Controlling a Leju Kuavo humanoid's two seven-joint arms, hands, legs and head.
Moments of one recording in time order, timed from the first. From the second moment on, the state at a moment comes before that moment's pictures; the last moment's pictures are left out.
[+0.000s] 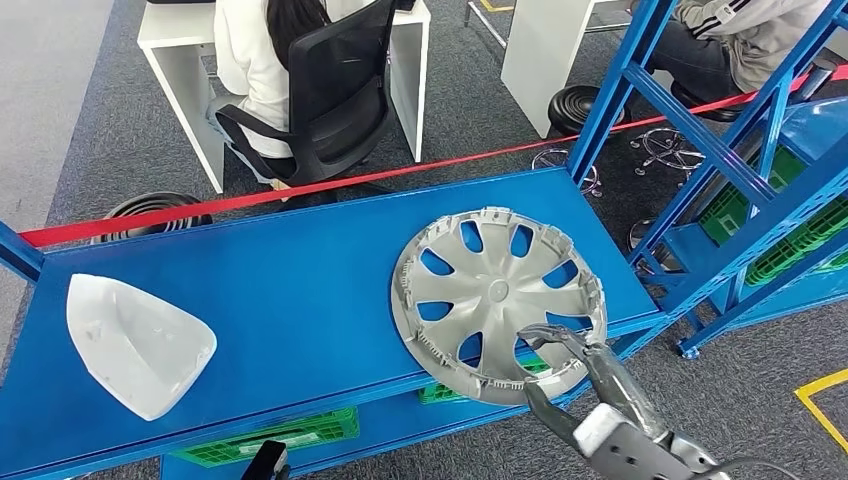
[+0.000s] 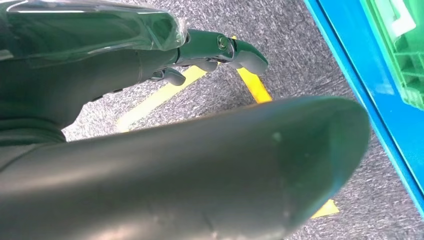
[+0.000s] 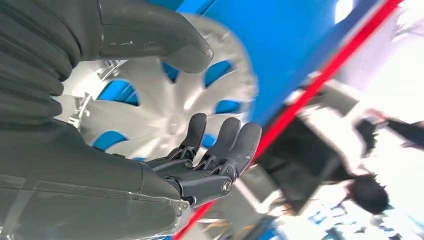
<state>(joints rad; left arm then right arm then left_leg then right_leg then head) -0.19 -0.24 0.74 -0.19 -0.91 -0.13 -0.22 0.28 -0.41 0.28 -1.85 0.23 0.11 -0.26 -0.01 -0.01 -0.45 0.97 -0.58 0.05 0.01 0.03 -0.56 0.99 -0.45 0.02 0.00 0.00</state>
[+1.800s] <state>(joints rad) -0.18 -0.27 0.78 -0.19 -0.91 -0.09 -0.23 0.08 -0.75 0.46 -1.23 0.39 -0.02 -0.24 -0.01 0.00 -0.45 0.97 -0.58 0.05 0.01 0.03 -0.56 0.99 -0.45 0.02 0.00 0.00</state>
